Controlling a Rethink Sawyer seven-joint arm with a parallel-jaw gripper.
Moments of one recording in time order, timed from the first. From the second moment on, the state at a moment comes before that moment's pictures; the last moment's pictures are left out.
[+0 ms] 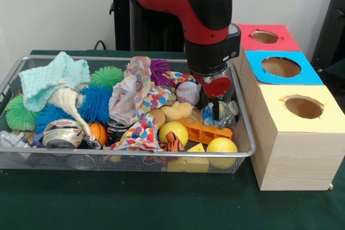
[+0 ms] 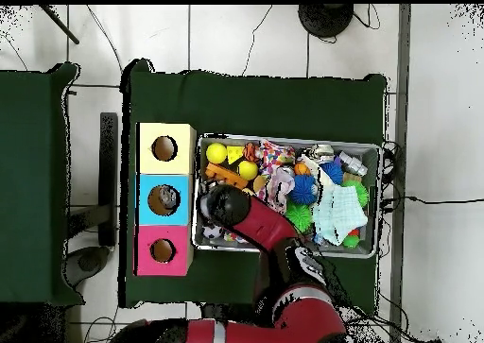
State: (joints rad) arm -0.19 -0.44 0.02 1.83 0.41 0.27 2.42
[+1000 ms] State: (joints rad) arm -0.22 -0.44 0.04 1.83 0.39 0.26 2.42
